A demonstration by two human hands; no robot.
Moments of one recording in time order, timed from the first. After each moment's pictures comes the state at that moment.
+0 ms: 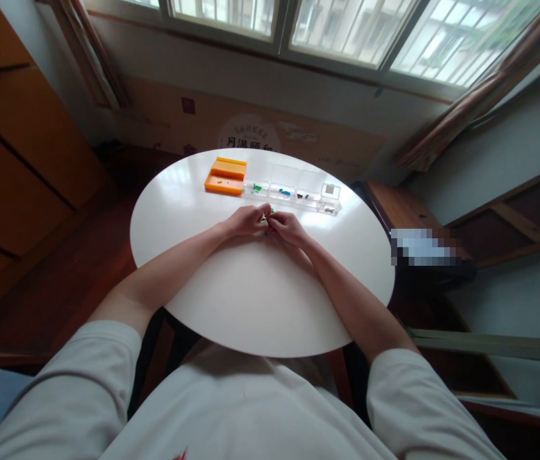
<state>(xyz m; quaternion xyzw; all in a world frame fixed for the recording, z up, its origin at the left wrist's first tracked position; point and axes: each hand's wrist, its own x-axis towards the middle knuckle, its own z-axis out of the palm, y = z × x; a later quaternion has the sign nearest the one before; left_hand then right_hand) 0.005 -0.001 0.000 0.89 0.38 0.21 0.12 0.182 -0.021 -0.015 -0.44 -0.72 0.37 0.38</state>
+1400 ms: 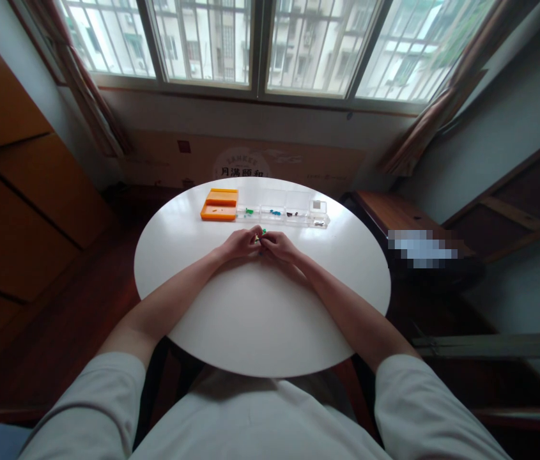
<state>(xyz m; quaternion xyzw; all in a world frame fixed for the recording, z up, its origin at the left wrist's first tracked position) 0.004 -0.003 0.002 0.89 0.39 0.21 0.13 0.180 -0.025 -0.007 -0.43 -0.73 0.38 0.38</state>
